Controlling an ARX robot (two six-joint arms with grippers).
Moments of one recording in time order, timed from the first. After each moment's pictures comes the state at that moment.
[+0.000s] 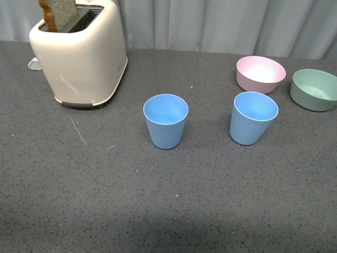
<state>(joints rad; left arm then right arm) 0.00 0.43 0.02 0.43 0.00 -0.01 0.00 0.00 0.00 0.00 0.00 0.00</state>
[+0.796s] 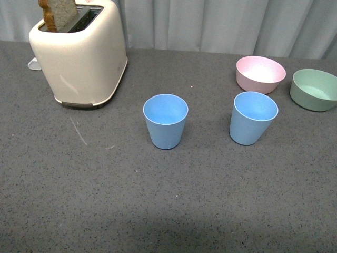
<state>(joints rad) 0.00 0.09 0.02 0.06 0.00 -0.01 0.00 0.00 0.00 0.00 0.00 0.00</state>
